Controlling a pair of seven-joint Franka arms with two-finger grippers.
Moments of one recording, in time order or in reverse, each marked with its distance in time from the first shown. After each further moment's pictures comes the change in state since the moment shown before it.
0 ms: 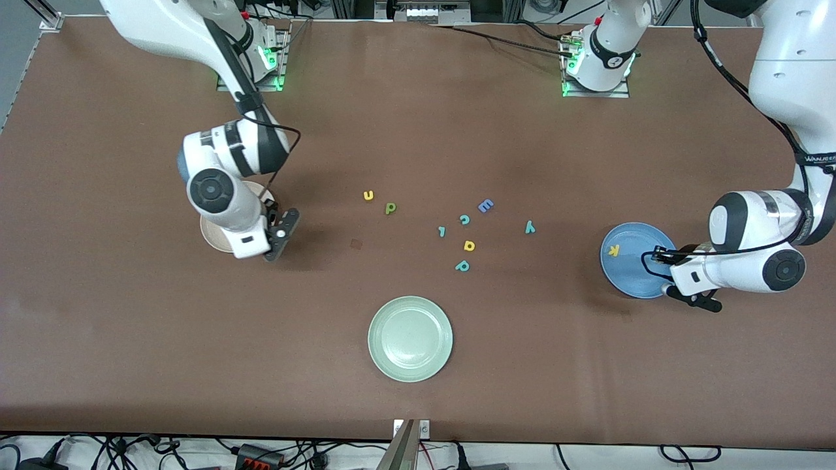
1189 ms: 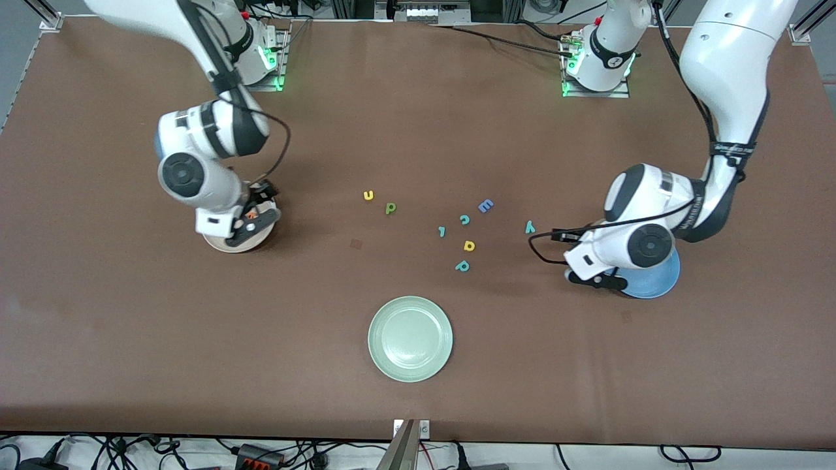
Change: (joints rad) left arm -0.225 -0.095 -0.212 -0.049 0.000 -0.097 -0.651; right arm -0.063 -0.118 0.153 -0.107 0.106 -0.034 0.567
